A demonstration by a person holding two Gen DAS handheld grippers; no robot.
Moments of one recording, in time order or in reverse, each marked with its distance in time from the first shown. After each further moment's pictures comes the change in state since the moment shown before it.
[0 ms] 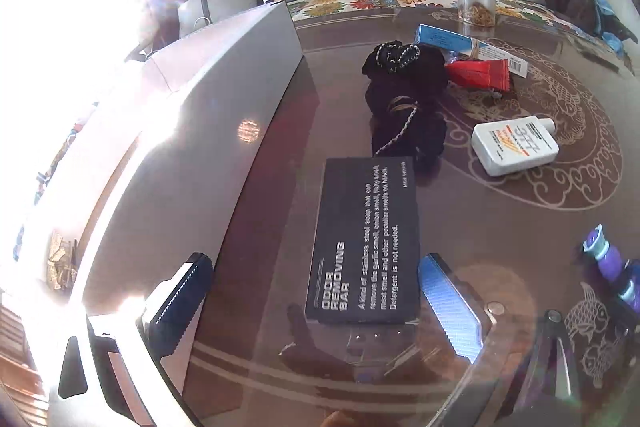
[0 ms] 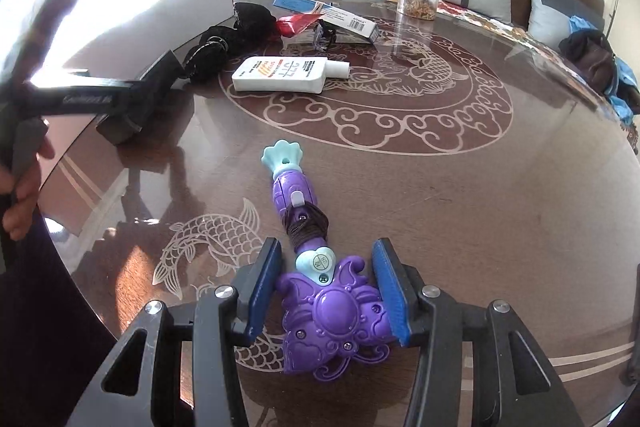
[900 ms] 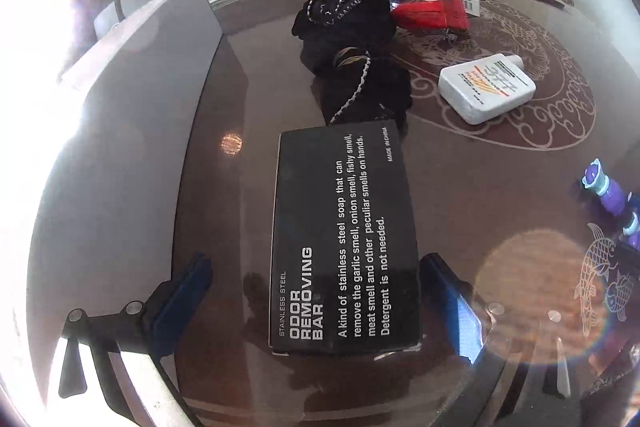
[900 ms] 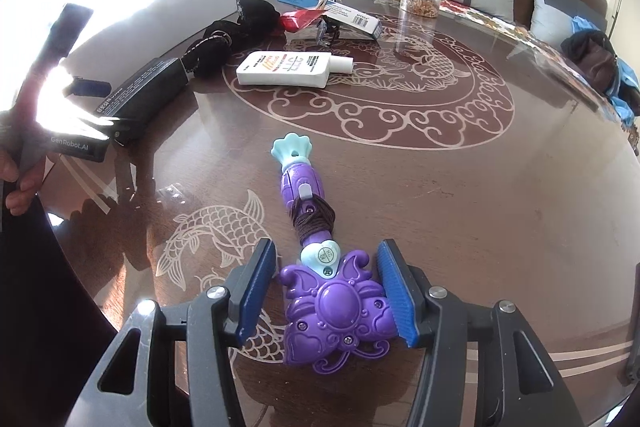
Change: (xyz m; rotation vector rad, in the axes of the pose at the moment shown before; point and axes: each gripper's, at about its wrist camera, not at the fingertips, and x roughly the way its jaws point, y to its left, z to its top) left arm 0.048 -0.010 0.017 0.200 0.101 -0.202; right arm -0.001 0.003 -0.001 -0.012 0.018 0.002
